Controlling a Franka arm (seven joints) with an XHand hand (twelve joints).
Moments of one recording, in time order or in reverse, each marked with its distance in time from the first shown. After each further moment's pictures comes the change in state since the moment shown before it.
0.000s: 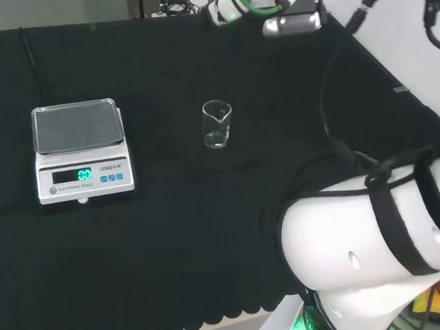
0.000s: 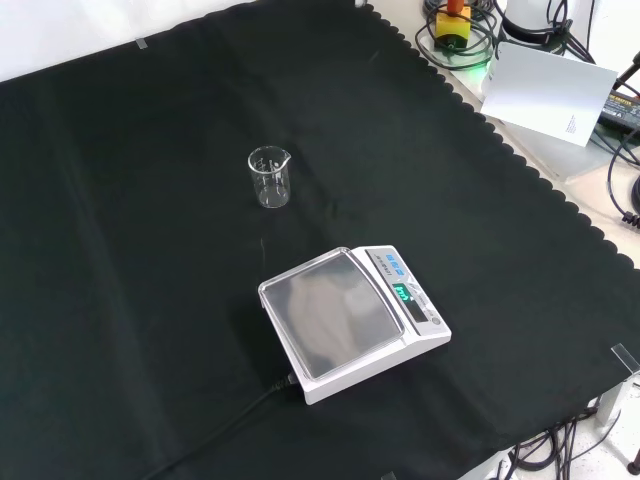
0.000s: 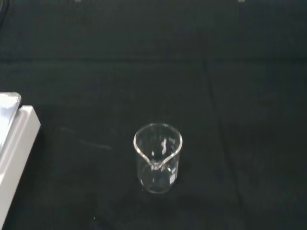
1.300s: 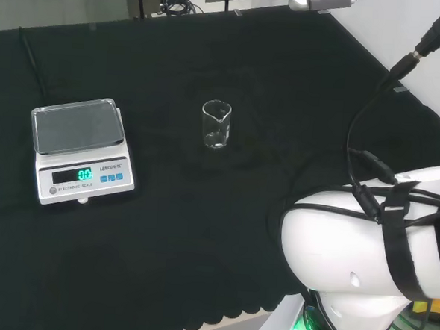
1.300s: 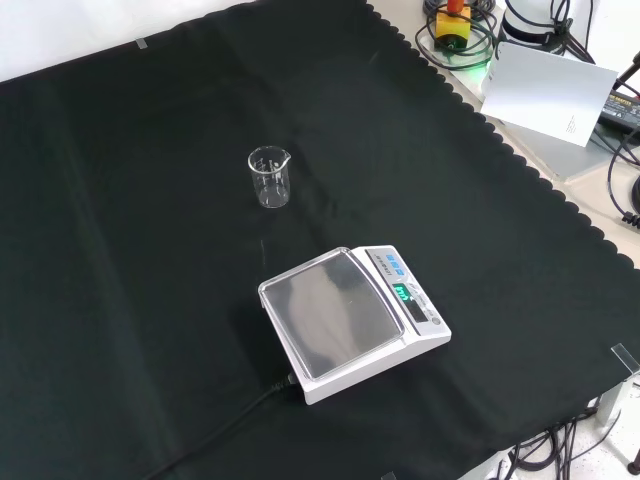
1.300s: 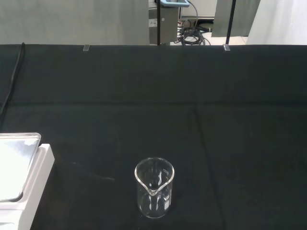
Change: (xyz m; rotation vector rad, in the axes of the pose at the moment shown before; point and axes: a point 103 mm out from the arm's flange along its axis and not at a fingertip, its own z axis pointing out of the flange) arm -0.005 -0.087 -0.078 -0.138 0.003 0.007
